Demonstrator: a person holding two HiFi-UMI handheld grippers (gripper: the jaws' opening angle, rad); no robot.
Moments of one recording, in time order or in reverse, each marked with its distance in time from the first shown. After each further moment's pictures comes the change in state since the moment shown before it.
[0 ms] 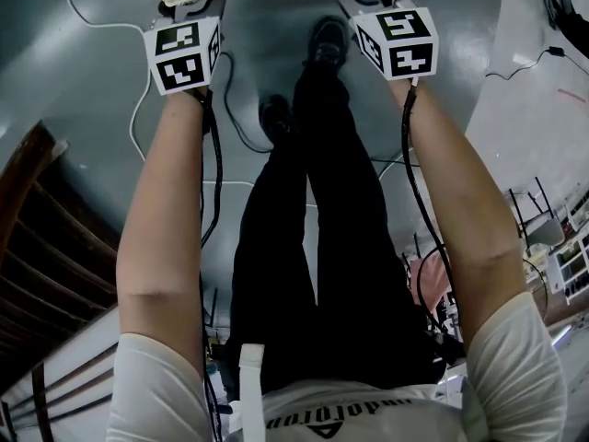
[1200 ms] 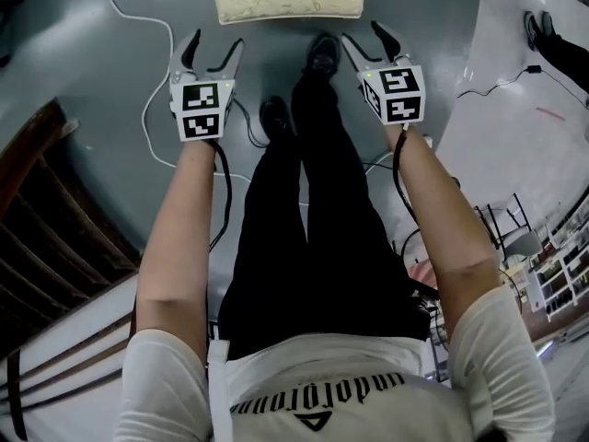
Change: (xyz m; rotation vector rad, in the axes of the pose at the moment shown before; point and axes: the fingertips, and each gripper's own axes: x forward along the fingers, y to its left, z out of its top) left arm -0.143 -0.010 0.015 -0.021 0.037 -0.012; right arm -0.105 0.036 0.029 -0.016 0.092 -0.001
